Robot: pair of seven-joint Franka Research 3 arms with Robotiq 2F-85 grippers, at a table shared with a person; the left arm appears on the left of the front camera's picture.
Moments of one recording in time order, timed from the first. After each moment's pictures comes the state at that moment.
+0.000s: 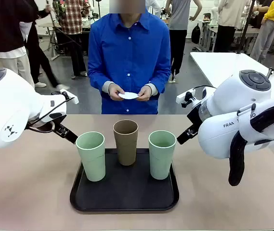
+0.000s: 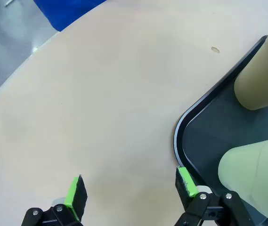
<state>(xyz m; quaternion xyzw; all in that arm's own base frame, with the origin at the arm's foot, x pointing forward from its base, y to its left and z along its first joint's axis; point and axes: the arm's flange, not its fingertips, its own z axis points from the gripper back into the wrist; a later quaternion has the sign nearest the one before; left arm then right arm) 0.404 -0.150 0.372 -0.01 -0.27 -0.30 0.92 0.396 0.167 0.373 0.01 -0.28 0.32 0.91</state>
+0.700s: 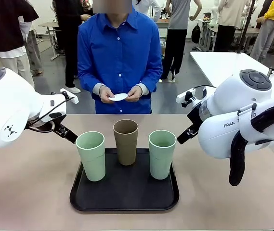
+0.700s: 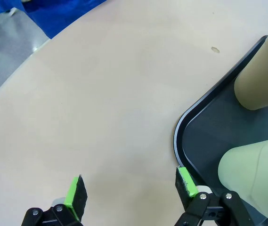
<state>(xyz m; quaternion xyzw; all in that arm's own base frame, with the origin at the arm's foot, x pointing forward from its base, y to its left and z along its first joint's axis) 0.404 -0.150 0.372 -0.01 -0.27 -0.30 0.92 0.396 0.167 0.373 0.01 -0.28 0.32 0.91</state>
